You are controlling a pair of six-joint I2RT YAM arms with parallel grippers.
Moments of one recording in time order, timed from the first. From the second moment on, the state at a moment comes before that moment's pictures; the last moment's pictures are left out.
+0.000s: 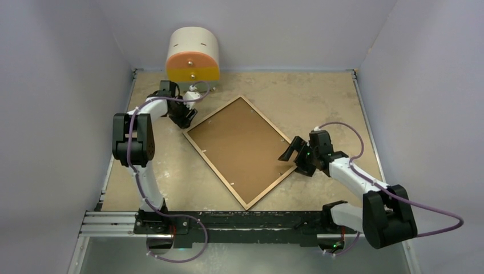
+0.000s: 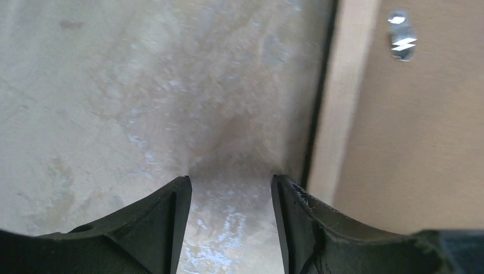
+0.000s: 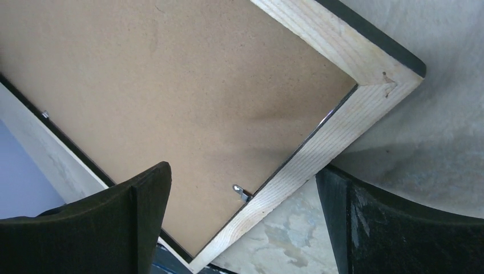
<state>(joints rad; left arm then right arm) -0.02 2.02 1.41 -0.52 0.28 0.72 0.25 1.17 0.49 -0.32 -0.24 0.81</state>
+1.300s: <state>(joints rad) -0.01 1.82 1.06 -1.01 0.74 1.00 0.59 1.64 0.95 0.02 -0.27 0.79</state>
